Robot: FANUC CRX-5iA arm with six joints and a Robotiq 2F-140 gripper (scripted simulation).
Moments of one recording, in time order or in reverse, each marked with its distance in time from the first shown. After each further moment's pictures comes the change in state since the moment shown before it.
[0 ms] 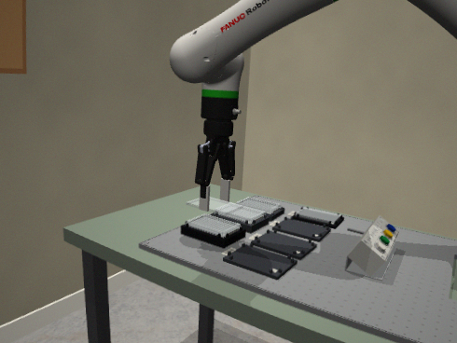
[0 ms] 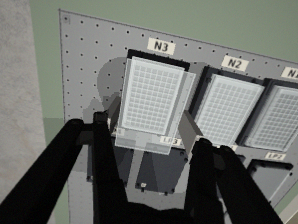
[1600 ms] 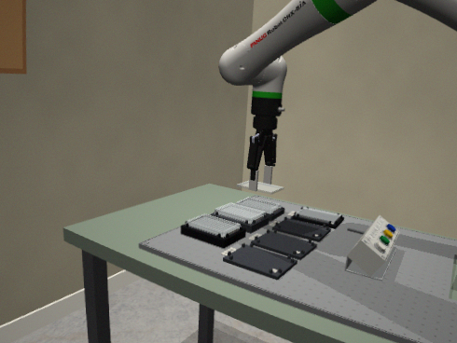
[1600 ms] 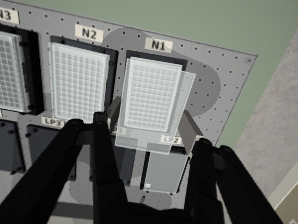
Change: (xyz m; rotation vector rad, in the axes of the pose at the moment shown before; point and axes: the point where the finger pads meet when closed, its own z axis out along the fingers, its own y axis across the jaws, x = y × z) arm 0.007 0.256 0.000 0.000 0.000 0.000
